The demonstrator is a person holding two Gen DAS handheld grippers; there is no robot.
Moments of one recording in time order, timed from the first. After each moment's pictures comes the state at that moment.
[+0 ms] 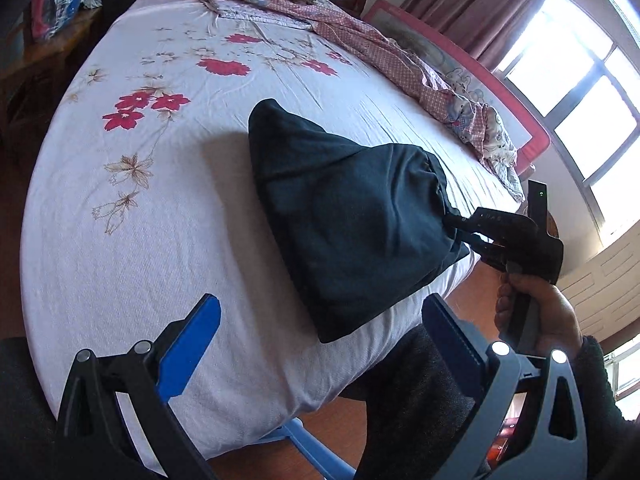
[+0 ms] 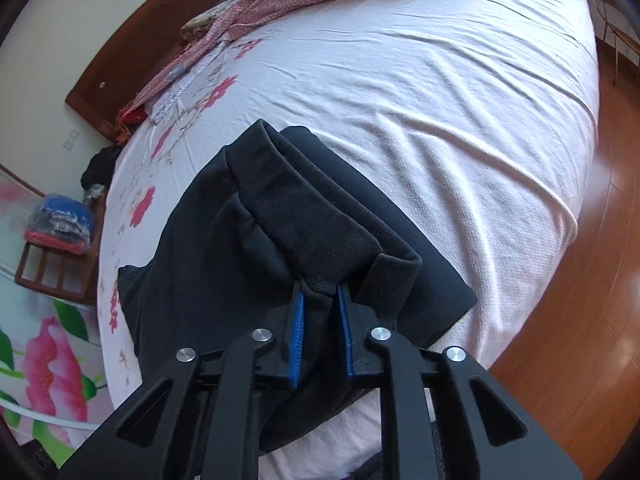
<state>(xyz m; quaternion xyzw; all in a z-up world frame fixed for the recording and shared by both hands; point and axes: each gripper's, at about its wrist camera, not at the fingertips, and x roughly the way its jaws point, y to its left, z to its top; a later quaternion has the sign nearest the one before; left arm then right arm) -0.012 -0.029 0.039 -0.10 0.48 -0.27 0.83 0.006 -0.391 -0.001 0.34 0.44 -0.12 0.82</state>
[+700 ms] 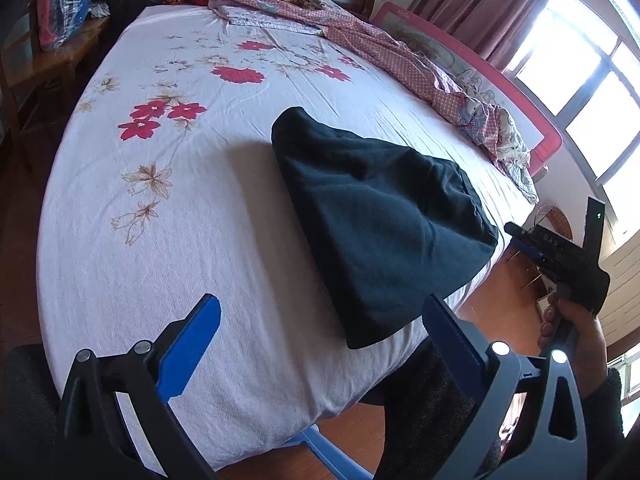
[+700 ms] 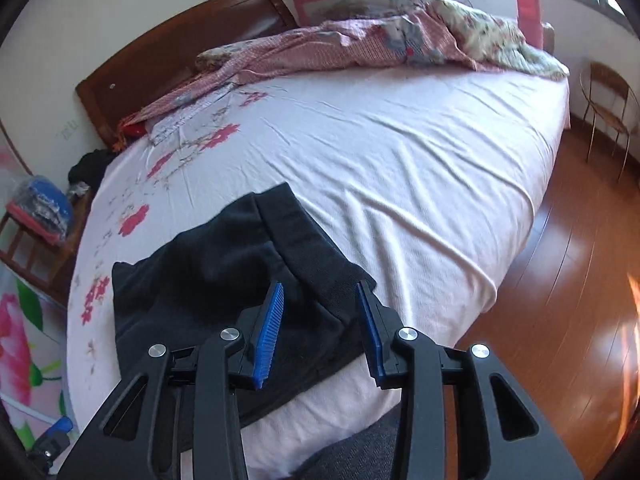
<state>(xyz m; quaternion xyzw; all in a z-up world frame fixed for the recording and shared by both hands) -0.005 -0.024 0.039 -0.09 0.48 -0.24 0.84 -0.033 -0.372 0.060 0.20 0.38 -0.19 0.88</state>
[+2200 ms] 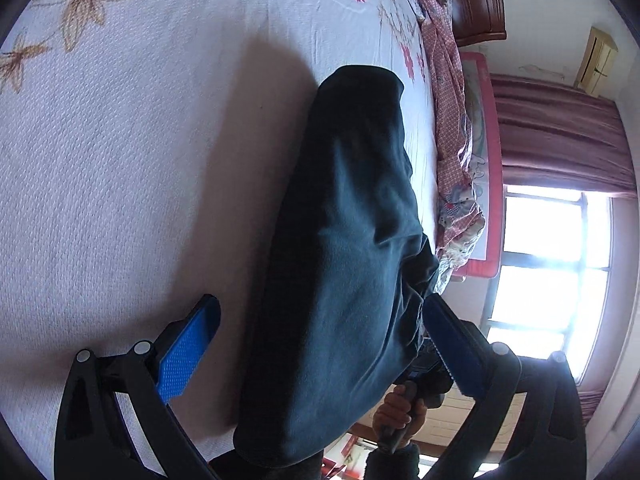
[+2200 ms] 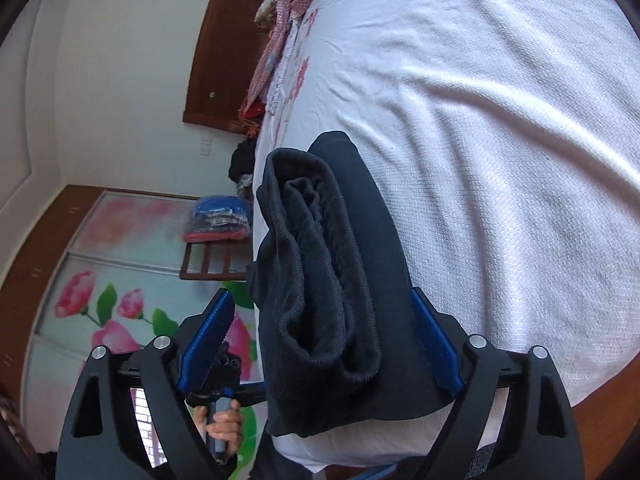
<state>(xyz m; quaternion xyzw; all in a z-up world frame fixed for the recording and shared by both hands) 0.093 -0.049 -0.079 -0.45 0.58 -0.24 0.63 0.000 -0.479 -0.062 0.54 0.38 0.16 0.73</state>
